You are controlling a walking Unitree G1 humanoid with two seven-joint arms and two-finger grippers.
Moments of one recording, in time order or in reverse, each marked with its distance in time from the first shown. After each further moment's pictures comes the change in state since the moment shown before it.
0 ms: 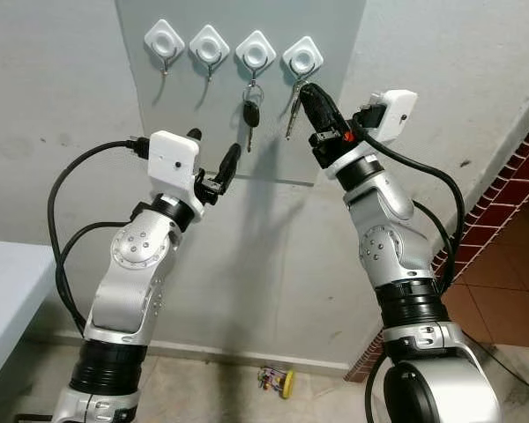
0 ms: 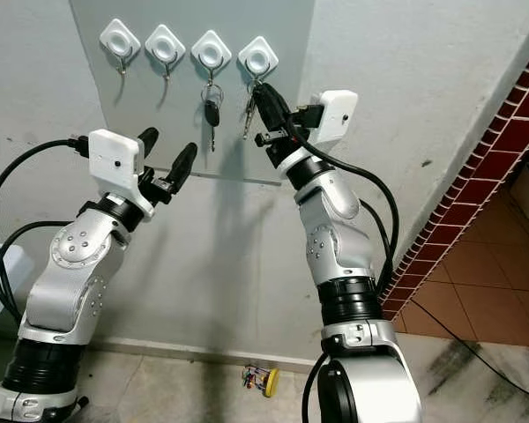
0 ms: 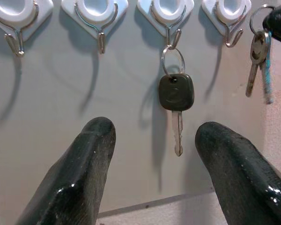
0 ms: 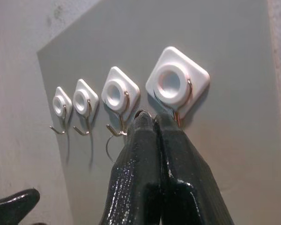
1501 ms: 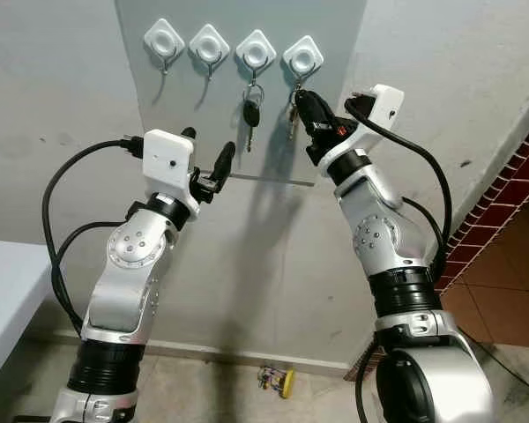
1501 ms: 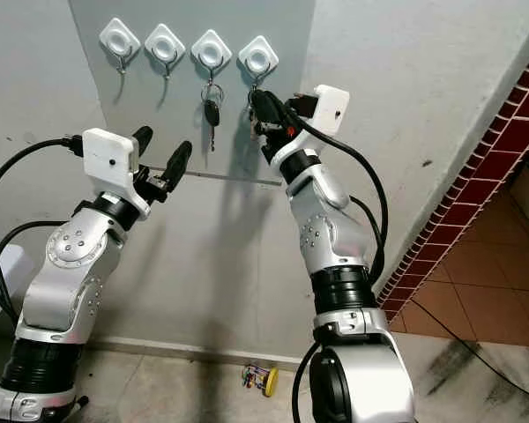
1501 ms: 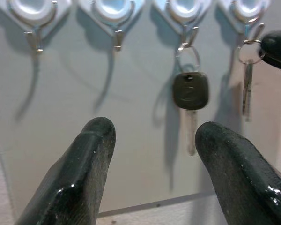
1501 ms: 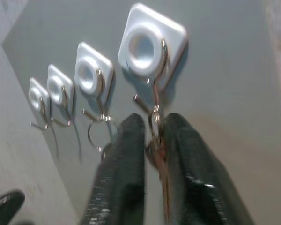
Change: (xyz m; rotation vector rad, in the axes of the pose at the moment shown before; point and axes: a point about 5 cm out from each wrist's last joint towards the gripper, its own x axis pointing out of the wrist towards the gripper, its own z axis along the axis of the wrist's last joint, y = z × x) left arm -0.001 0.005 0.000 0.011 0.002 0.039; right arm 0.007 -0.002 -0.010 0.115 0.082 -0.092
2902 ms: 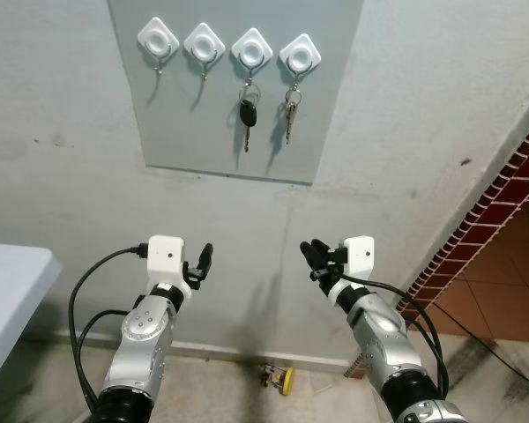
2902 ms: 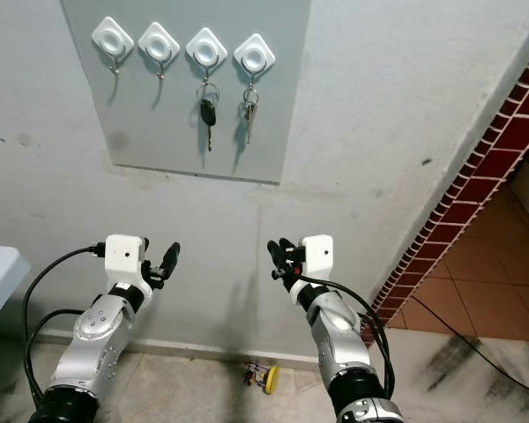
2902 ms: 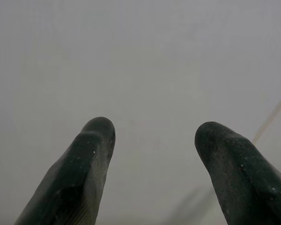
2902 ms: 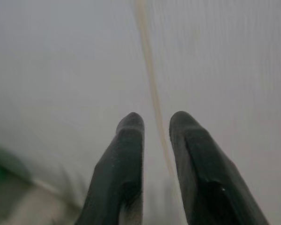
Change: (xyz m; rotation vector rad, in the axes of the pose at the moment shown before) left arm -0.081 -0.007 -0.166 -0.197 0.501 0.165; right arm -0.154 -0.066 -0.147 -0.199 0.504 -0.256
